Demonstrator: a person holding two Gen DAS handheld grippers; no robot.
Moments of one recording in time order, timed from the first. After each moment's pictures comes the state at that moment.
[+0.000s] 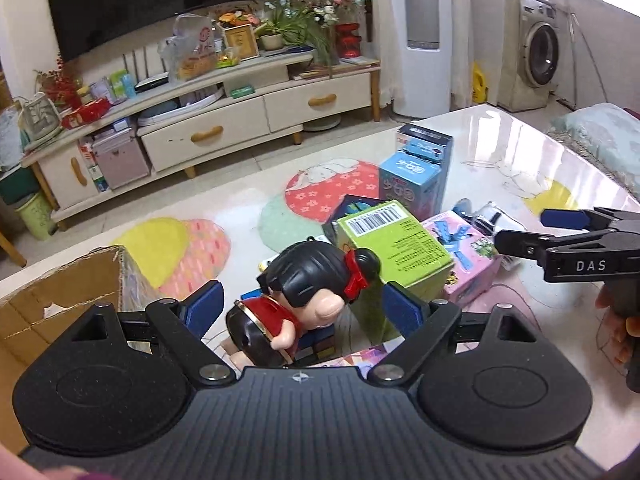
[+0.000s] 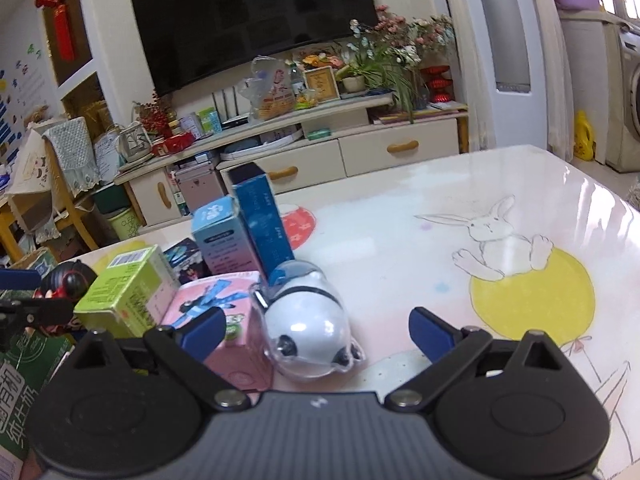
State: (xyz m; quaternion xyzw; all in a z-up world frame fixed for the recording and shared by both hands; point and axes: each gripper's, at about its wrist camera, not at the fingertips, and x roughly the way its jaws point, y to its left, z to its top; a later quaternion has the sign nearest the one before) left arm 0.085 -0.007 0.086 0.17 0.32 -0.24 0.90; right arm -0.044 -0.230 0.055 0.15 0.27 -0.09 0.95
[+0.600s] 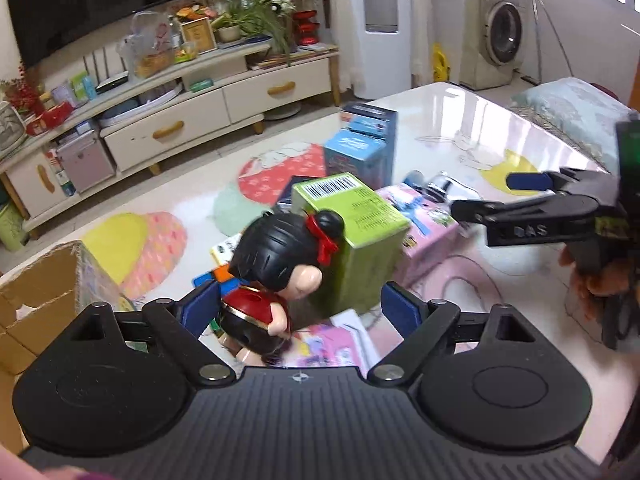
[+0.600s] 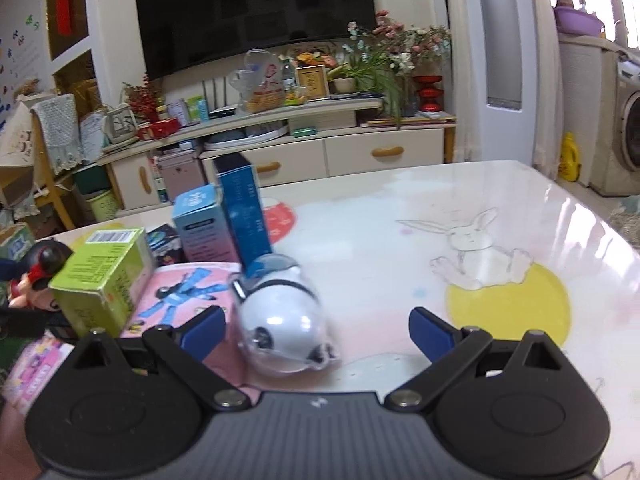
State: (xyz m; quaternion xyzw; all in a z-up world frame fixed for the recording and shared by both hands) left arm 0.063 -0.014 0.081 0.18 0.34 -0.29 0.88; right arm -0.039 -0.231 0.050 0.10 0.29 -0.13 0.94
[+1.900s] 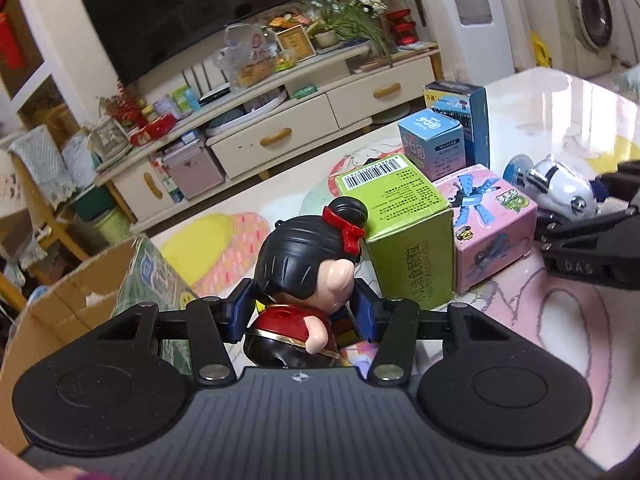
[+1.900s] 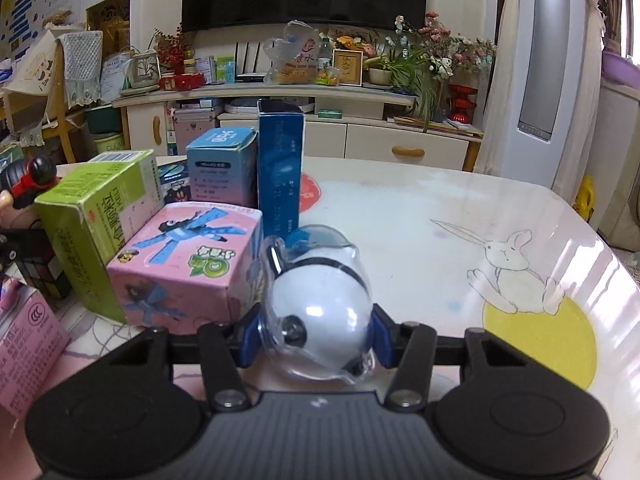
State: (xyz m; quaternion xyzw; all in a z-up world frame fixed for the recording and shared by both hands) left arm 0.052 -0.036 0.057 0.23 0.29 -0.11 0.92; right arm -0.007 -0.213 0.024 0.01 0.32 -0.10 0.94
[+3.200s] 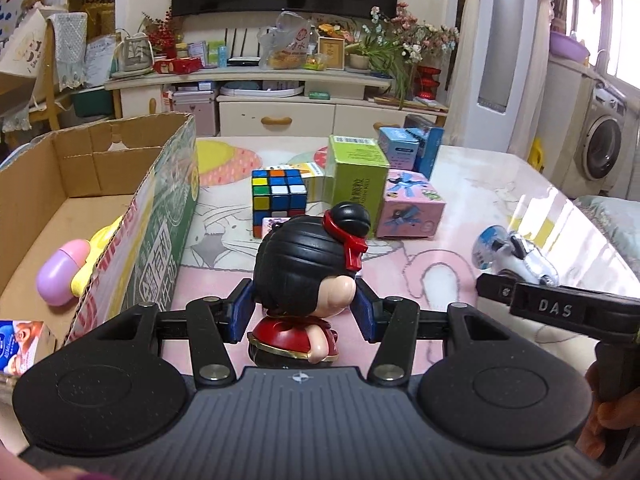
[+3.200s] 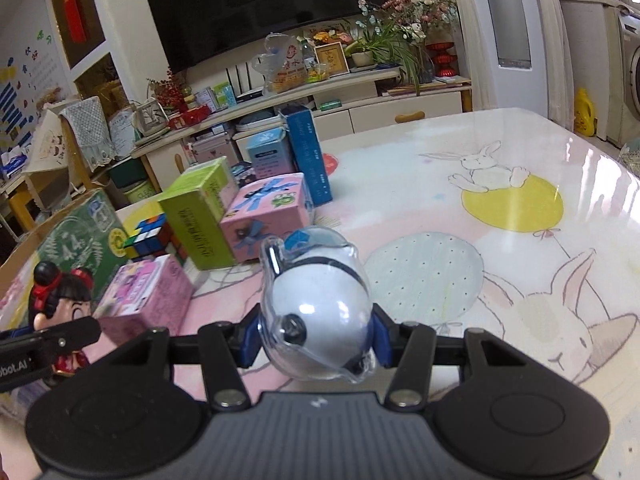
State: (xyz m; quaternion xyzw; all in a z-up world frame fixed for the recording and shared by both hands) left arm -0.061 0.016 0.071 0.02 0.32 -0.12 0.94; right arm -0.119 -0.183 0.055 0.16 0.31 -0.07 0.94
